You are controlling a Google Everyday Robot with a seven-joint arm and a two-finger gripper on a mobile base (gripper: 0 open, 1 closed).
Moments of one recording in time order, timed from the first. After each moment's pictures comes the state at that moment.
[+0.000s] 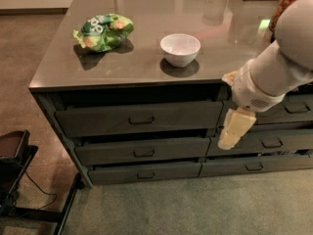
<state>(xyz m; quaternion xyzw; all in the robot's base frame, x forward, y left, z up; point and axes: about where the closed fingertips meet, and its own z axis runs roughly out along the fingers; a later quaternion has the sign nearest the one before) 0.484 -0.179 0.854 -0.62 0.75 -0.01 0.21</state>
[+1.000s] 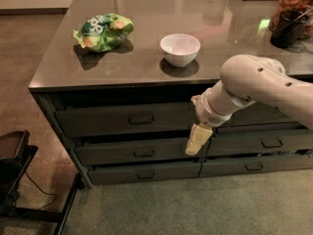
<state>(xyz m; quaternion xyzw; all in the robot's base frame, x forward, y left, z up) 0.547 -0.120 0.725 -0.63 0.74 0.05 0.22</state>
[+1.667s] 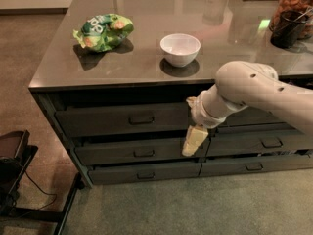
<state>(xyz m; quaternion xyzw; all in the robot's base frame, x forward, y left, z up) 0.554 -0.111 0.714 -0.65 0.73 0.05 0.23</state>
